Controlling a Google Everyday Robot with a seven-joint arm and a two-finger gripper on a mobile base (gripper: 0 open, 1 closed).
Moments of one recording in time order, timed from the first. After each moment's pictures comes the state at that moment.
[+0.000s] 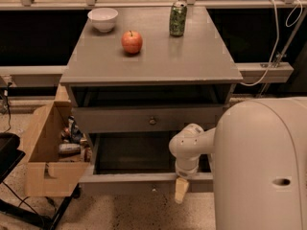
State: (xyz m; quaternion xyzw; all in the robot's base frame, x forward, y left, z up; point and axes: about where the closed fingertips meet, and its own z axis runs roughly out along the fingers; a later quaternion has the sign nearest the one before) arm 0.513 -0.137 0.408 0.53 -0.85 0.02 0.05
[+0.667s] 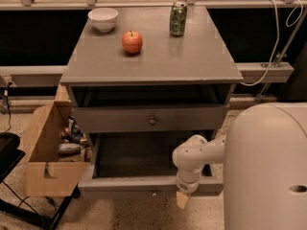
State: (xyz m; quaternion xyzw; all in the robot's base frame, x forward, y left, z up) arm 0.453 -0.138 0.391 0.48 -0.87 -0.02 0.08
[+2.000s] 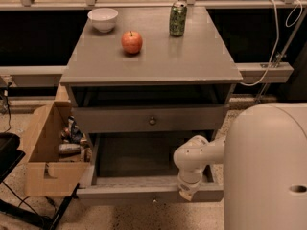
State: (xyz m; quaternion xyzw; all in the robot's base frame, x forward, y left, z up) arm 0.454 -0.138 0.392 0.48 -0.87 -0.02 0.08
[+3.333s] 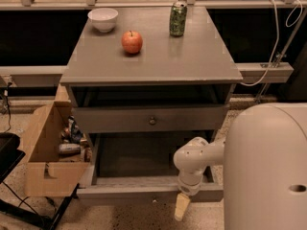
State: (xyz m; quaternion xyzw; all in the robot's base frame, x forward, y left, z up) arm 0.454 -0.138 0.392 0.48 -0.87 -0.02 0.08
